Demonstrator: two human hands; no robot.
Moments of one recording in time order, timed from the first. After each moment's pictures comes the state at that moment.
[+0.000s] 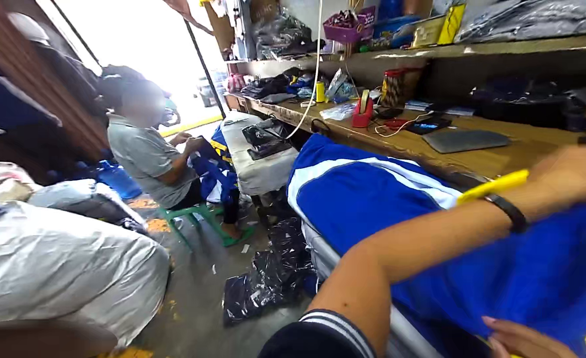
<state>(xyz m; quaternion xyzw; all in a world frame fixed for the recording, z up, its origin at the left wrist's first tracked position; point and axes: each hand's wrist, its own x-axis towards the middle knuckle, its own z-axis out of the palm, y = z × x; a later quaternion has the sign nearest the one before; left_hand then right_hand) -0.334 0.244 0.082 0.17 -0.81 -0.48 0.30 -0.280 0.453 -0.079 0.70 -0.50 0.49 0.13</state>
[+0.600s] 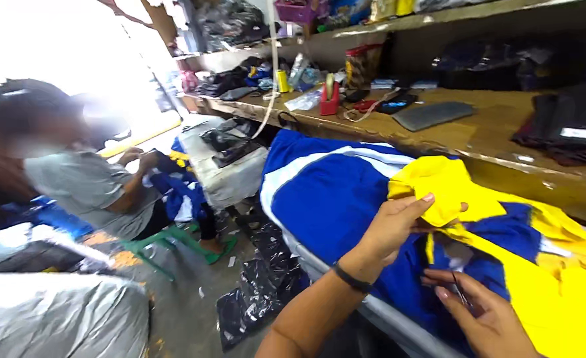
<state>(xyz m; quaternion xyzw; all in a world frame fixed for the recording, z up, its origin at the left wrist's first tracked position) -0.161 0.246 -0.004 0.17 -0.57 -0.74 0.31 -0.271 0.408 -0.094 0.57 -0.57 0.56 -0.18</state>
